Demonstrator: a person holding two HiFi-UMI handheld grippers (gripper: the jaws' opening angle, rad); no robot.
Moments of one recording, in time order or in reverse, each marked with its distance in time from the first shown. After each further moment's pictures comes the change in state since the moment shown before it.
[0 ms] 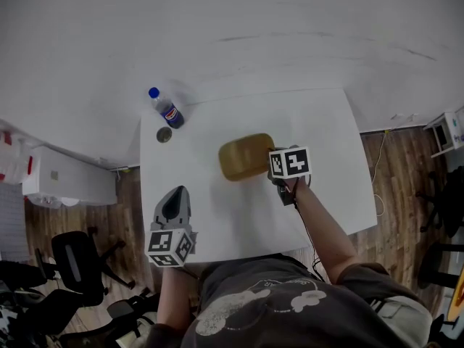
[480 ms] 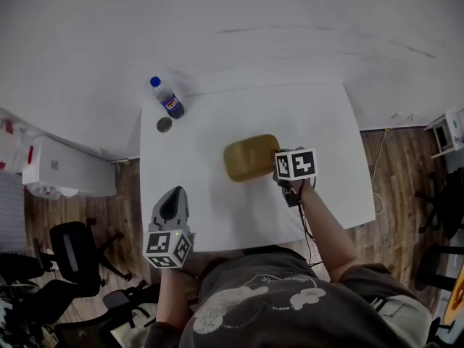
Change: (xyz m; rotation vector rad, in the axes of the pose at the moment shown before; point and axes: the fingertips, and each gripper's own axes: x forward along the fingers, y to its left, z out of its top) left arm -0.032 -0.014 -0.011 -0.003 0.002 0.030; right arm -0.026 -0.007 -0.031 0.002 0.014 0.009
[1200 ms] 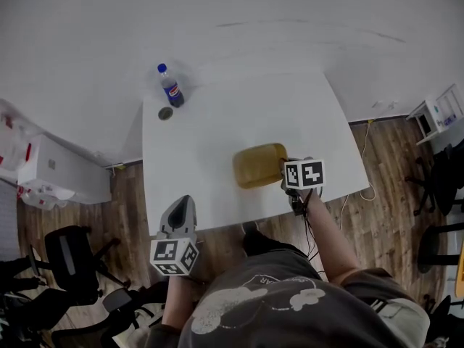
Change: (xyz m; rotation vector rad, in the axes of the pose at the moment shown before) left arm -0.118 -0.022 -0.043 -0.057 -0.048 -0.120; right arm -0.097 0.046 -0.104 0.055 -0.060 -0.109
